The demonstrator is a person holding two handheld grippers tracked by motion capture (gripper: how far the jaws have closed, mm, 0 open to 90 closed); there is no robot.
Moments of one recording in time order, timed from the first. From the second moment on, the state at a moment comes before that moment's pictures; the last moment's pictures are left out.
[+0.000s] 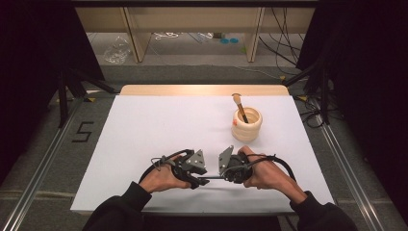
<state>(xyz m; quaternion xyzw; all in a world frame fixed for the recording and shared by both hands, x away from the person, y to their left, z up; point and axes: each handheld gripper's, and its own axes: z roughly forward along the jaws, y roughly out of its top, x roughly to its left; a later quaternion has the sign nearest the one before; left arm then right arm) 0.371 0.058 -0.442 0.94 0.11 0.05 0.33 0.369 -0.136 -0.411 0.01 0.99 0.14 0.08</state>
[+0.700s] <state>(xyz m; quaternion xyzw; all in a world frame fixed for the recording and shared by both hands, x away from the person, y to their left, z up) 0.374 0.052 -0.451 0.94 0.10 0.03 0.32 0.367 -0.132 -0.408 0.01 0.99 0.14 0.07</state>
